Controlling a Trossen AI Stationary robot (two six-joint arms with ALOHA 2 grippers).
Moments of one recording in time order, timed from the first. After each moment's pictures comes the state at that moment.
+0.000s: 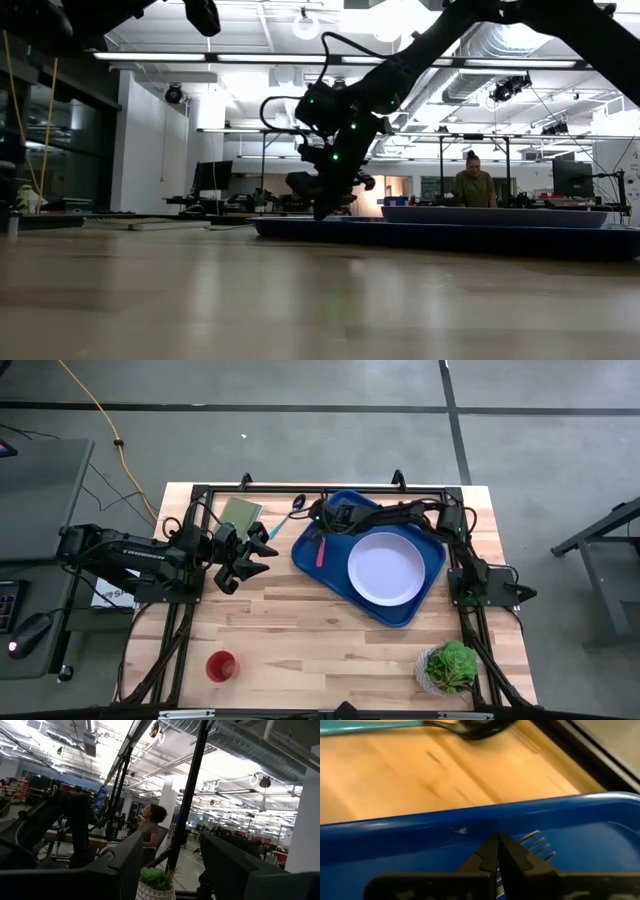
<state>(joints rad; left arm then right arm) 0.17 0.98 0.35 1.04 0.31 -0.39 -0.34 2.18 1.49 -0.25 0.35 0.25</state>
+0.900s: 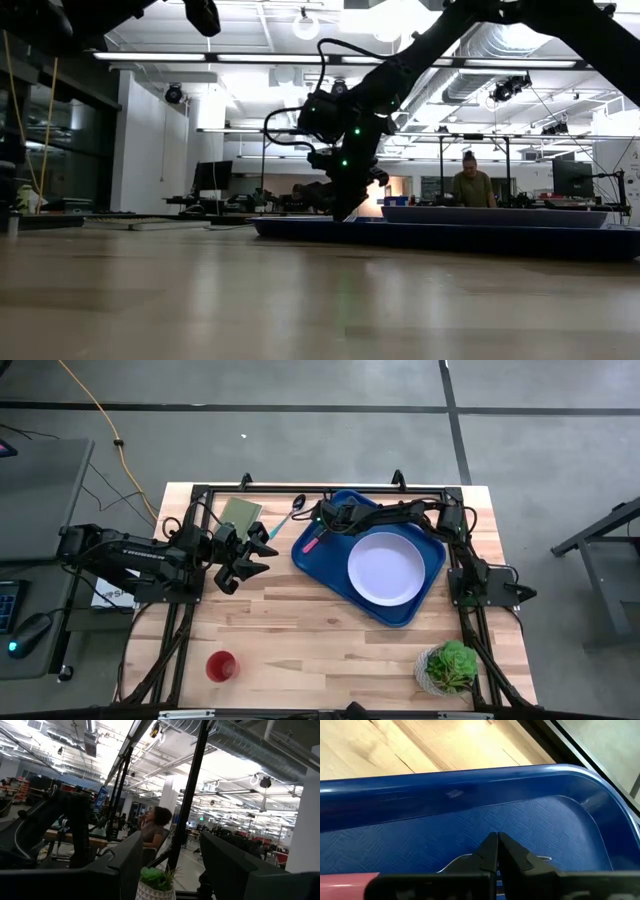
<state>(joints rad) 0.17 0.98 0.35 1.04 0.31 -0.39 -0.34 2.18 1.49 -0.37 0.49 0.25</state>
